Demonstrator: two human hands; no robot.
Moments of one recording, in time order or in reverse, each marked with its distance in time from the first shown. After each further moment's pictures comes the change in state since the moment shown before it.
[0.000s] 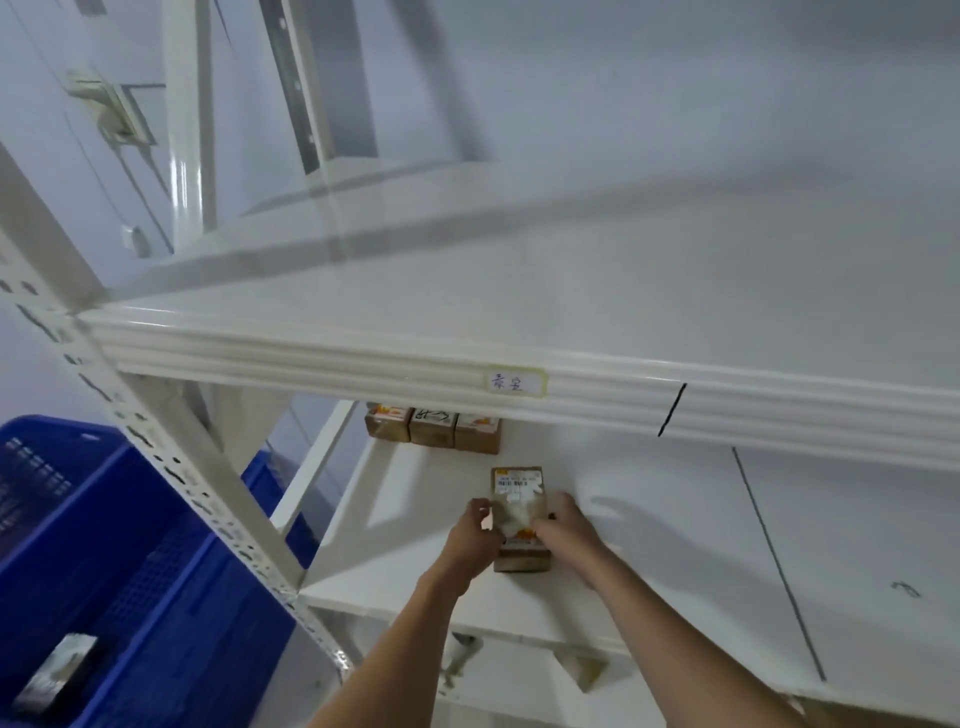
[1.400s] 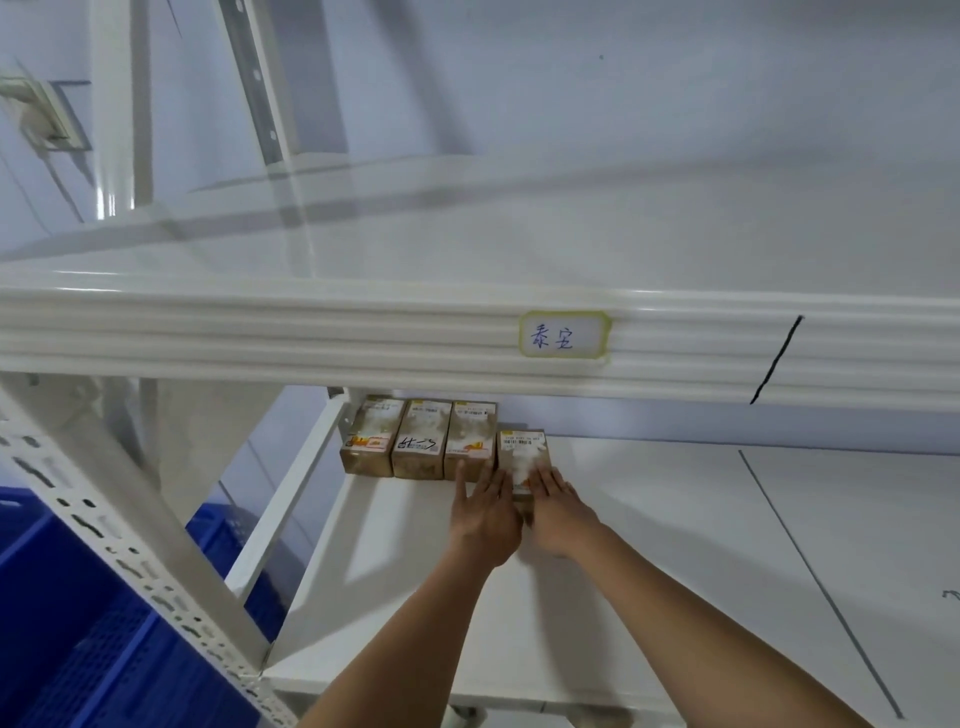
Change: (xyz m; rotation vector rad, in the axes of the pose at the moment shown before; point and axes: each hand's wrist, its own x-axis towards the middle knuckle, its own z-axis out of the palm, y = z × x) left_hand 0.095 0.014 0.002 1.309 0.201 0.544; right_hand 0.101 -0.010 0.010 -0.879 0.084 -0.283
